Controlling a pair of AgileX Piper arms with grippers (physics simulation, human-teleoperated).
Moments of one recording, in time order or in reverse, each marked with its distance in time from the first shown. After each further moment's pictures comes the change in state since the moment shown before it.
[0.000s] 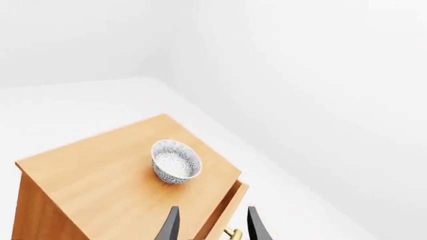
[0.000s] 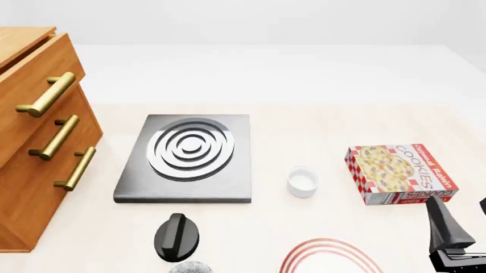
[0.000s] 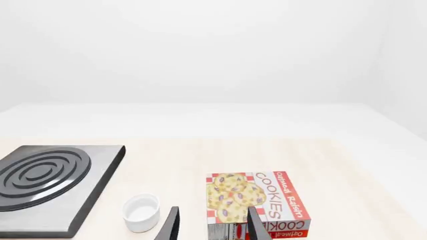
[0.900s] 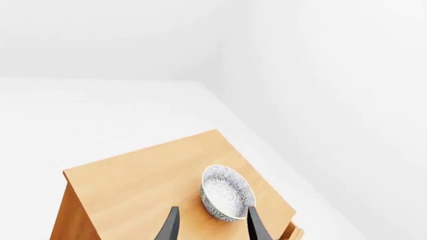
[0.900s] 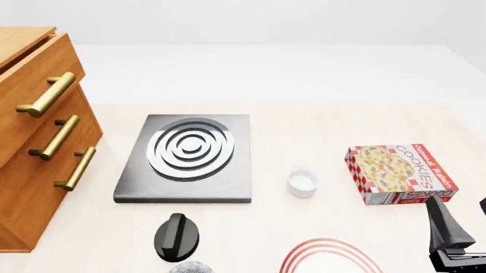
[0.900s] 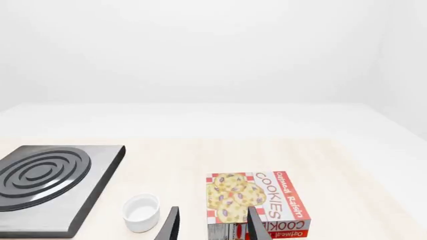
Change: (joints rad) left arm 0.203 0.233 -0.008 -0.153 -0.038; right arm 0.000 0.000 0.000 0.000 0.000
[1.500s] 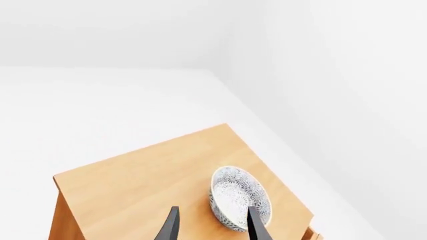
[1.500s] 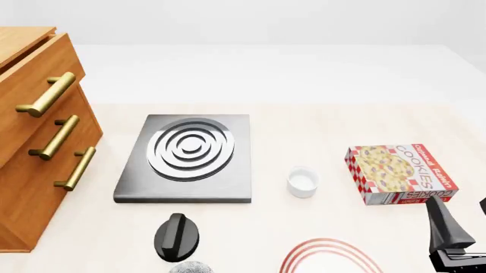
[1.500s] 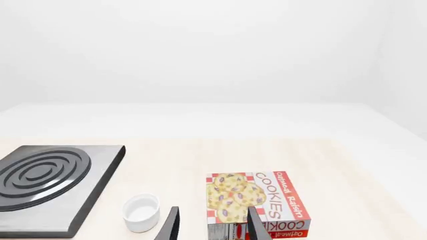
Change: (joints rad) left arm 0.000 0.122 -0.009 -0.055 0.014; right arm 0.000 0.000 0.000 0.000 0.000
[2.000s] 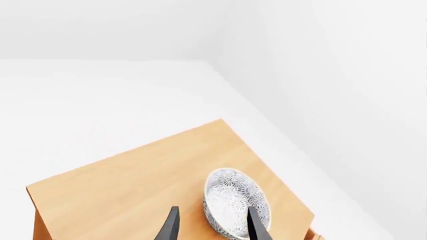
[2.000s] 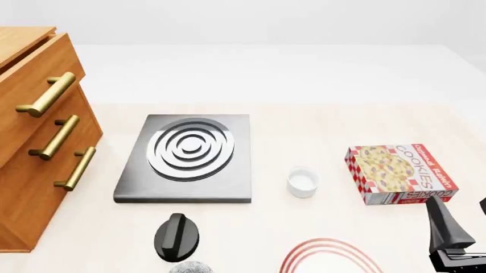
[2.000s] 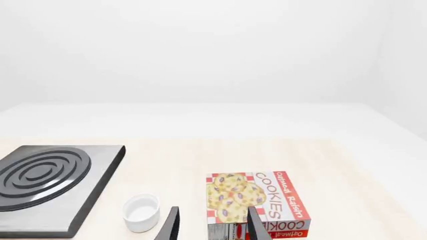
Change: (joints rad) left arm -0.032 0.087 -0.044 -0.016 0.004; right arm 0.000 0.000 0.000 0.000 0.000
